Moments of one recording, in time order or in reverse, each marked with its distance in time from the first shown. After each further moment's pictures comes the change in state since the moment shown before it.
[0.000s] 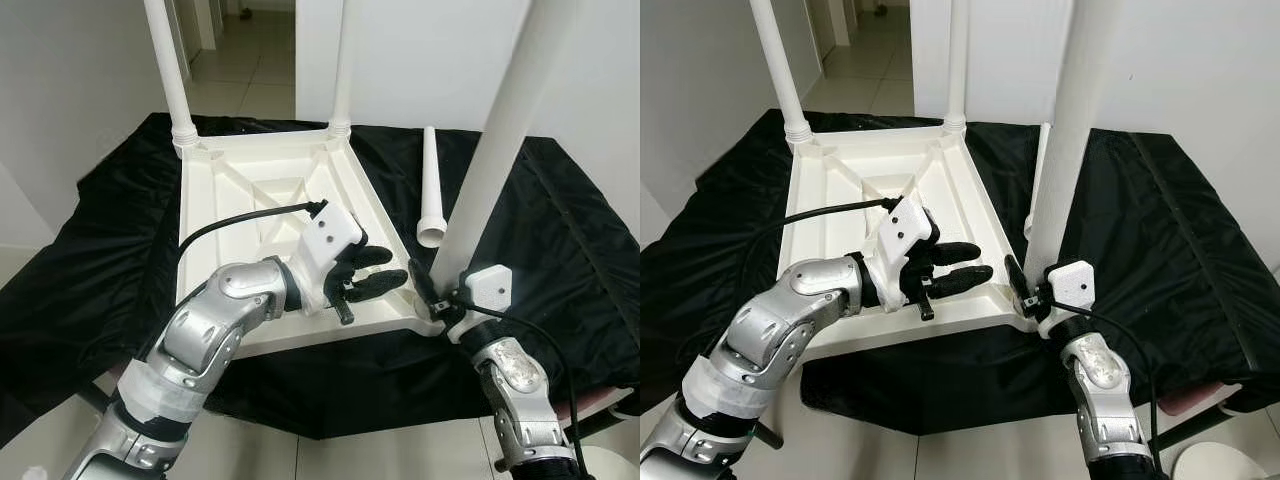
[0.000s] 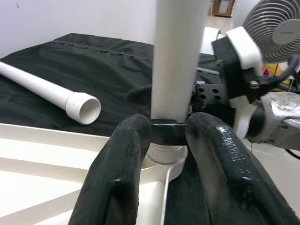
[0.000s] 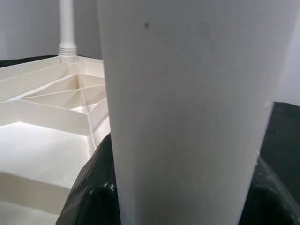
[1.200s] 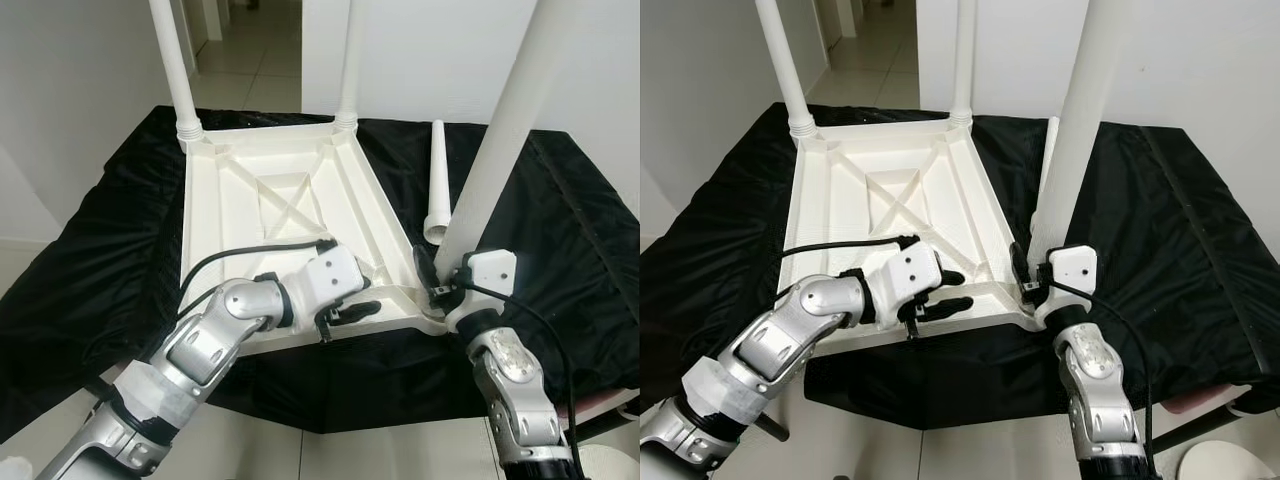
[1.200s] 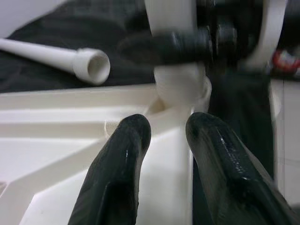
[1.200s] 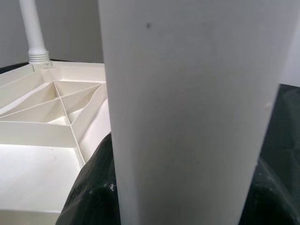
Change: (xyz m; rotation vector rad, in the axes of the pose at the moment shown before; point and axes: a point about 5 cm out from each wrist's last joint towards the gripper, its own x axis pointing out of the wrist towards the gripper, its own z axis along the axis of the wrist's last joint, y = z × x) left arm 0.002 0.005 -0.029 0.155 0.118 0.005; right arm 0.001 0.001 0.017 0.069 0.001 -0.190
